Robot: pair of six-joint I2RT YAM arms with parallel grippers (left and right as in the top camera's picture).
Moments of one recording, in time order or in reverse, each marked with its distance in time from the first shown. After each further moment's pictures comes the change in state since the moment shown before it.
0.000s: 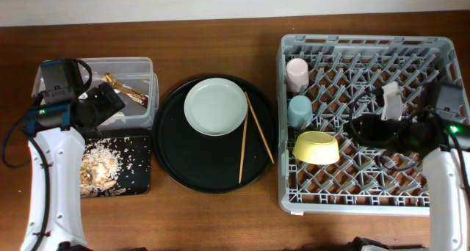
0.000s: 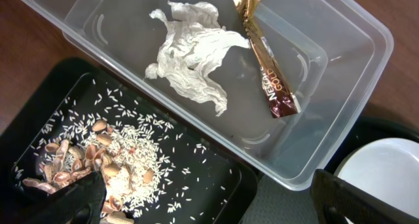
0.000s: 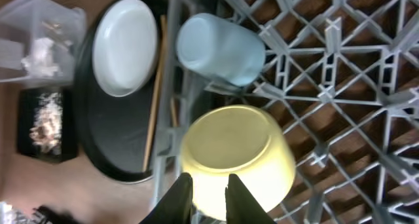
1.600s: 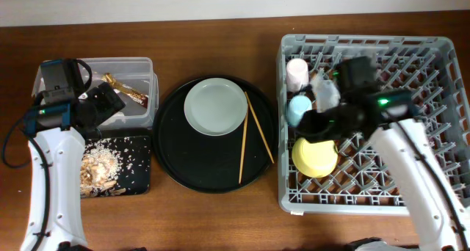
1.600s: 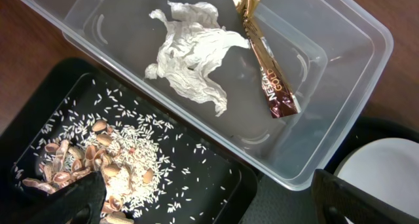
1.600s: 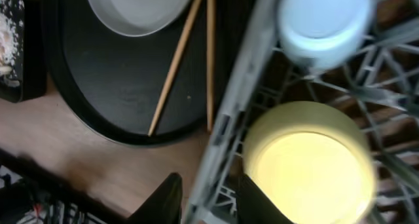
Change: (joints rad) left arm 0.000 0.000 0.000 0.000 0.000 0.000; right arm 0.516 0.145 0.204 -0.101 0.296 0.163
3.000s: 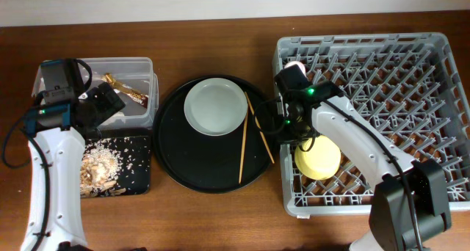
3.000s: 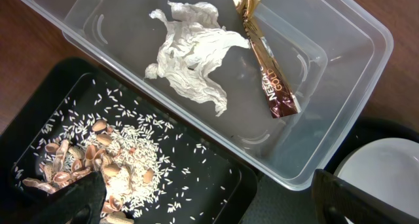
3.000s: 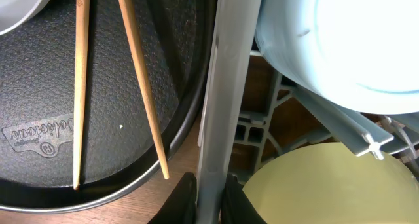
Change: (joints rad) left arm 0.000 0.000 0.000 0.000 0.000 0.000; right arm 0.185 0.319 -0.008 0.110 0.285 0.222
